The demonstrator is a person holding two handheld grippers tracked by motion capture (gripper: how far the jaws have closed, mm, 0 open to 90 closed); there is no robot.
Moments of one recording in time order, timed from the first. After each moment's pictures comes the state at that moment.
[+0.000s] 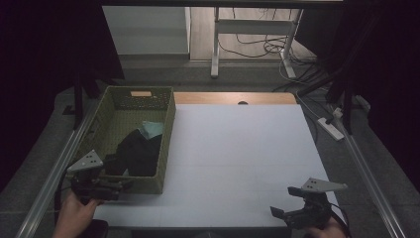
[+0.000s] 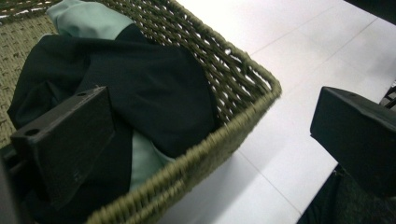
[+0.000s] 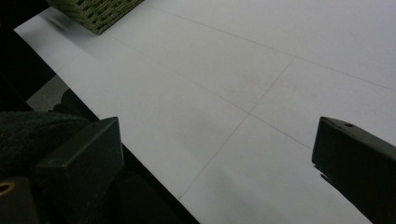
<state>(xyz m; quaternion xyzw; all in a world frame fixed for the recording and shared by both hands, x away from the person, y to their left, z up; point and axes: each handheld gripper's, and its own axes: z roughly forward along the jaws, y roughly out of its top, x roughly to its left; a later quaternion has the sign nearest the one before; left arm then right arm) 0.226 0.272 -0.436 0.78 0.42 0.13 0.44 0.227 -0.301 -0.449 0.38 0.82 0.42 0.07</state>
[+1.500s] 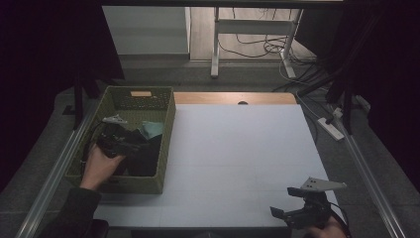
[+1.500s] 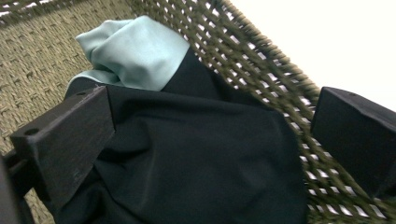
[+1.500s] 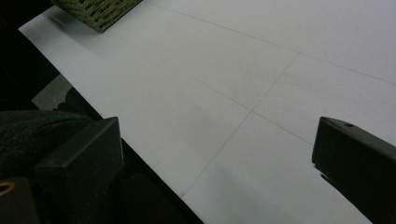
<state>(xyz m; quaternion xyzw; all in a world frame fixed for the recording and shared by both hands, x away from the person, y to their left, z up) 0.354 0.263 -0.440 0.81 0.45 0.09 0.36 0.229 -0.301 -0.450 0.38 0.82 0.42 0.06</state>
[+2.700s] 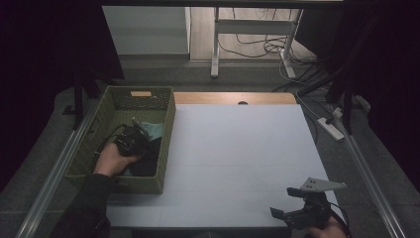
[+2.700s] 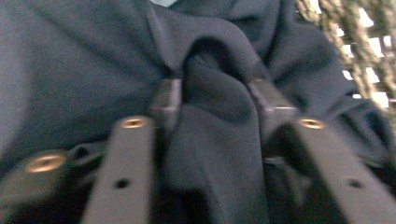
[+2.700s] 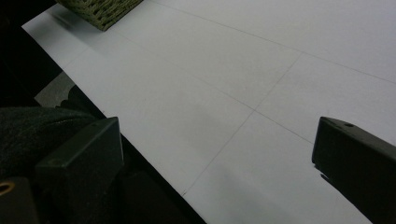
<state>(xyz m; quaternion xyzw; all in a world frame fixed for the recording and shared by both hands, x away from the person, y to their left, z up) 0.397 0.245 -0.488 0.84 0.51 -0.06 0.19 0.228 -0.301 -0.450 0.38 0.82 0.42 0.06</state>
